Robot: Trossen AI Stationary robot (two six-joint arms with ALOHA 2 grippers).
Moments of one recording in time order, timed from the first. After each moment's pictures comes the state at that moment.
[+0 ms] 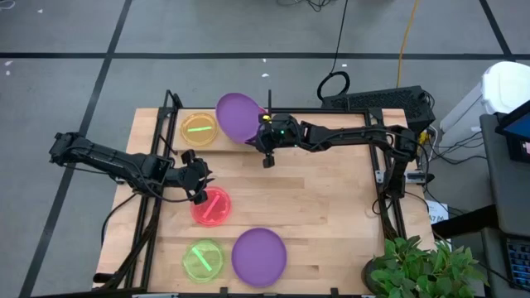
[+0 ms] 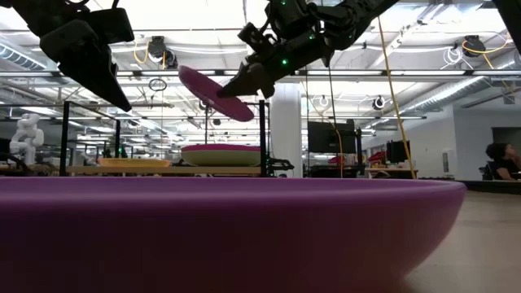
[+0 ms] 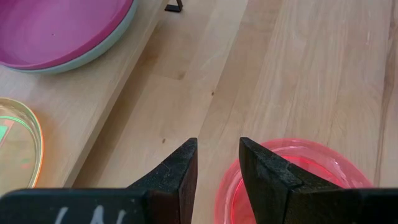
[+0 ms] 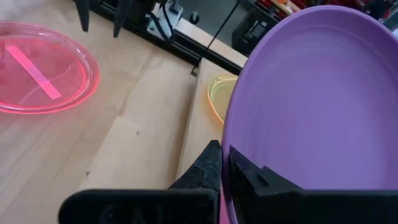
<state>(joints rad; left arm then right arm) -0.21 0.93 0.64 -0.65 -0.41 -0.38 -0.26 1.83 1.26 0.16 -0.11 -0.61</state>
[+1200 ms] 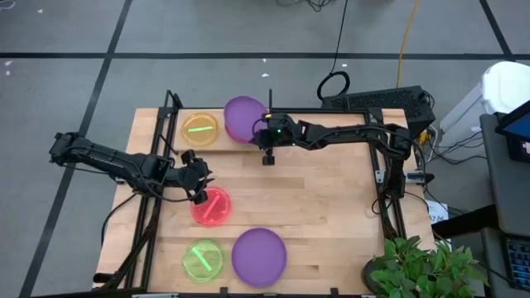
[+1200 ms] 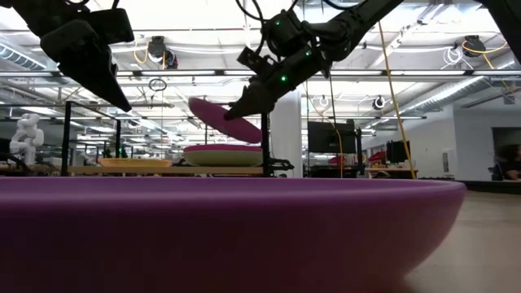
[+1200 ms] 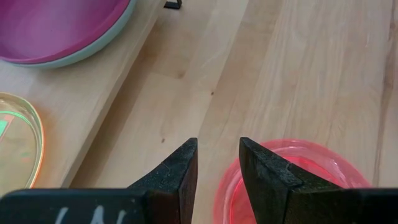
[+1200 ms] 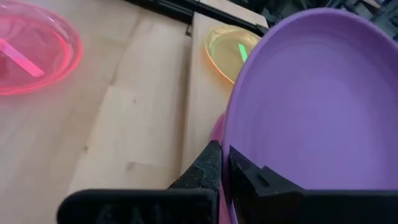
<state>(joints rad) -0.21 0.93 0.64 -0.65 -0.41 -0.39 -0.30 1.88 1.26 0.11 -0.07 -0.47</state>
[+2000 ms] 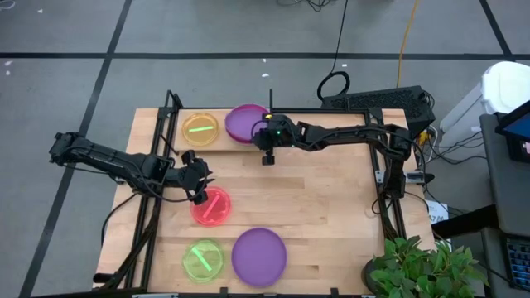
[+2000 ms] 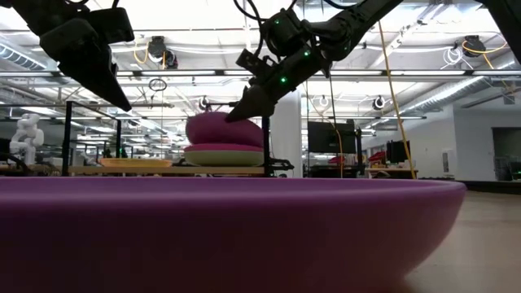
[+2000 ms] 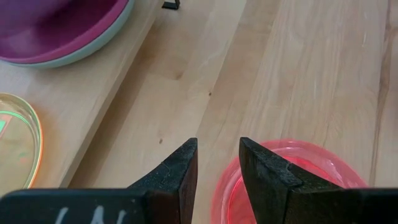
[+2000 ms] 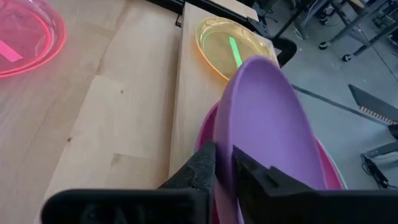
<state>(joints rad) -0.22 0.93 0.64 -0.65 -0.40 -0.39 -0.29 1.88 1.26 0.10 0.00 -0.51</state>
